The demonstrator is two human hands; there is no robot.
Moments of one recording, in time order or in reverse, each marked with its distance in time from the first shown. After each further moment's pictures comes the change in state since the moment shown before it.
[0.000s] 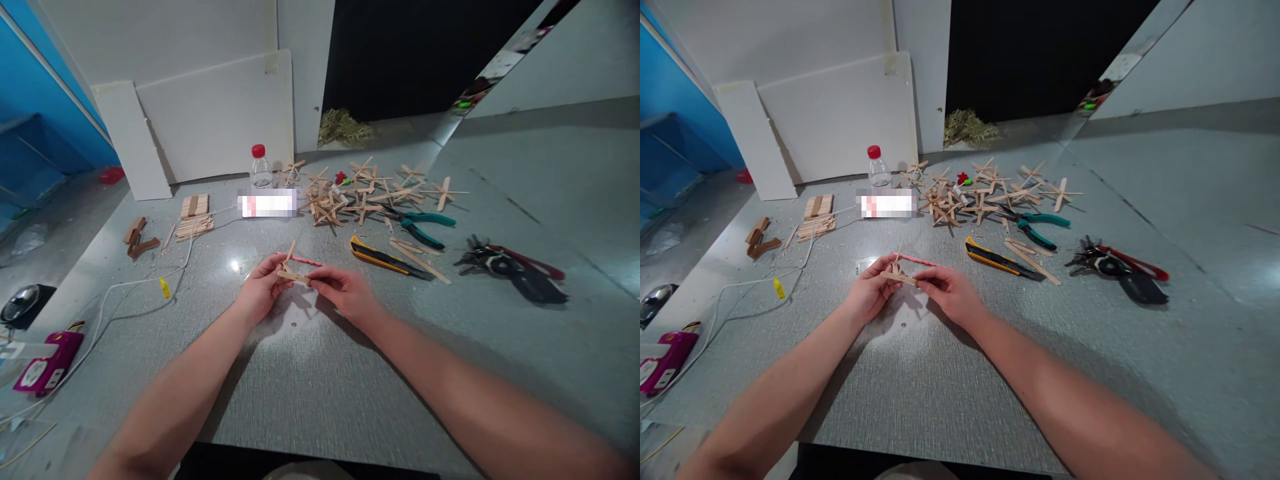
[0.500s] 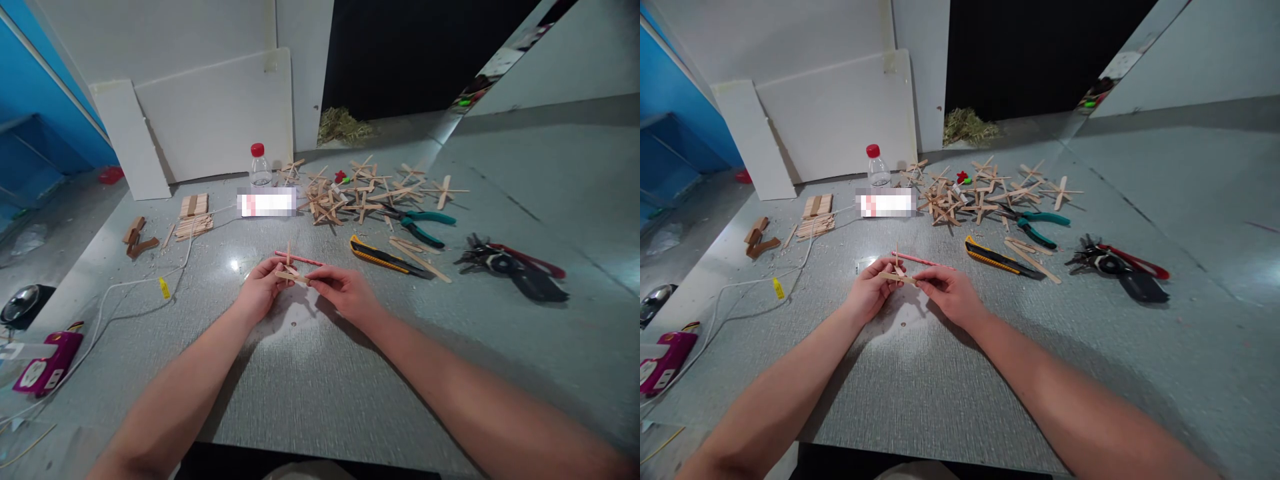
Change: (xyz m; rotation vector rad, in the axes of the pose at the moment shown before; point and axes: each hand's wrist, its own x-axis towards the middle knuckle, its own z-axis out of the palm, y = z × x) left_hand 0.003 -0.004 -0.004 0.121 -0.076 0.051; right_hand -0.002 -0.002 0.000 -0.063 0.033 -0.054
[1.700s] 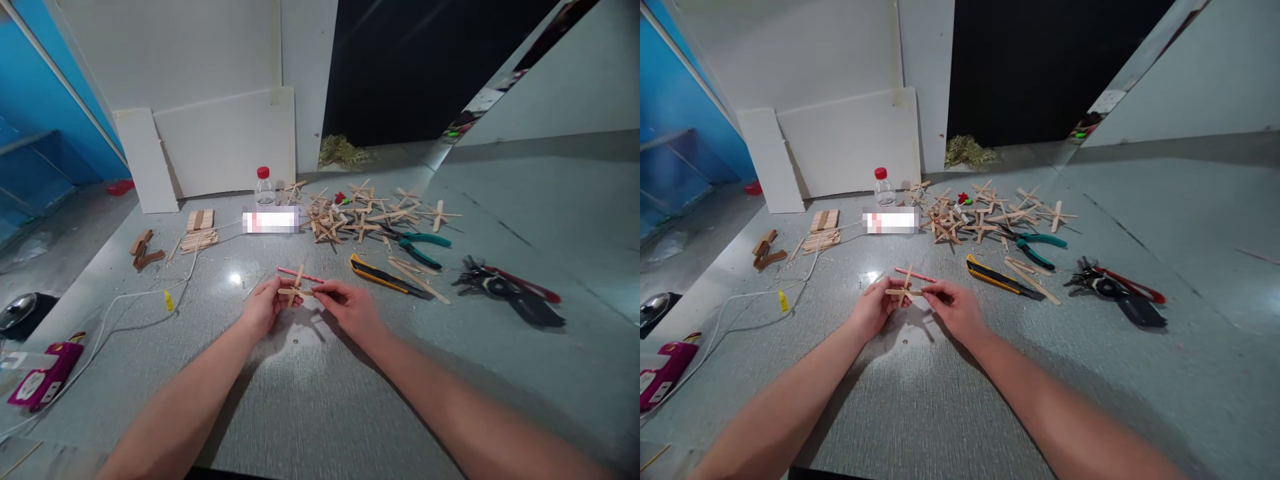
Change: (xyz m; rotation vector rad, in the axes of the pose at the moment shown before) left_hand 0.000 -0.004 -0.003 0.032 -0.059 -0.049; right_hand 0.002 0.010 -0.002 -0.092 0.096 -0.026
